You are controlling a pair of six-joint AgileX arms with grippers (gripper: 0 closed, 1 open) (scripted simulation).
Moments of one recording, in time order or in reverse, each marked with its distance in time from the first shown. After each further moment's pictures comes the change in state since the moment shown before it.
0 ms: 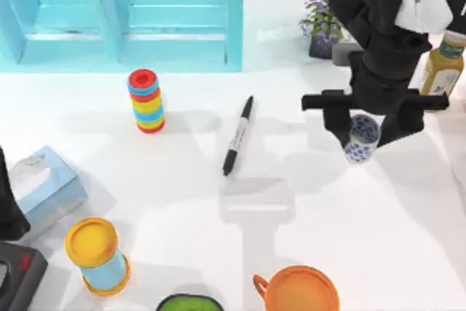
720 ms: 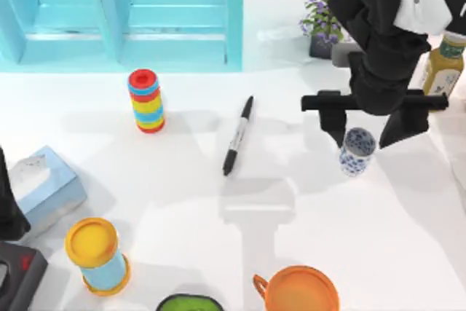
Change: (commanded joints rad) left arm 0.000 0.000 0.000 0.000 0.000 0.000; right arm 0.000 0.000 0.000 0.000 0.000 0.000
